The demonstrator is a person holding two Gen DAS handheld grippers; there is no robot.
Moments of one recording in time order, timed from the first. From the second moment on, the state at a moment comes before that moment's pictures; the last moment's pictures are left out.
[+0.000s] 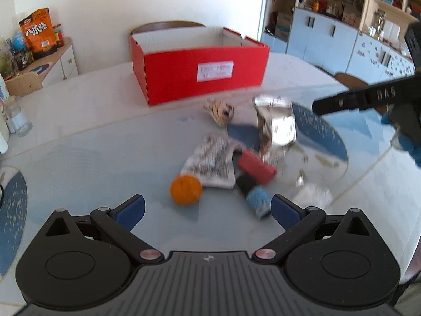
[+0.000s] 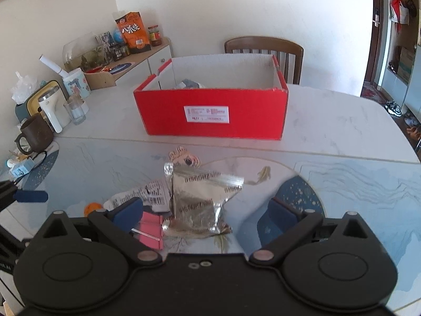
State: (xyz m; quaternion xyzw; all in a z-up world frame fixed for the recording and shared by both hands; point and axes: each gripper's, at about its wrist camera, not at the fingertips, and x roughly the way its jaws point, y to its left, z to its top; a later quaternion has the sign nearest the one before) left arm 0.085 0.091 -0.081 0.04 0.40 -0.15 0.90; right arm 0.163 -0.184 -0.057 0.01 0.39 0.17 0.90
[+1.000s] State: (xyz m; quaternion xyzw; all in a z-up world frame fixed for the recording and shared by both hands) left arm 0.048 0.097 -0.133 0.08 0.43 -0.16 0.88; right arm 0.099 -0.139 -0.128 -0.03 0.46 0.18 0.87
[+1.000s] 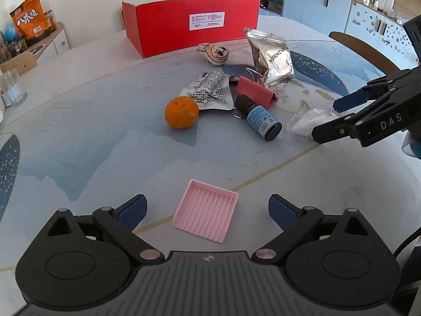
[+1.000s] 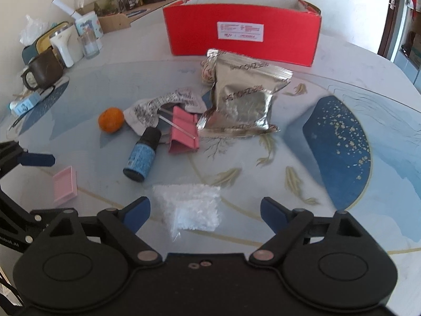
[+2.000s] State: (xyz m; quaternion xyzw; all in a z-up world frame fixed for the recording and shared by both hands) left arm 0.050 0.087 -0.126 0.07 0.44 -0.16 0.88; right arm 0.103 -0.131 -0.128 -0.05 0.47 0.20 0.86
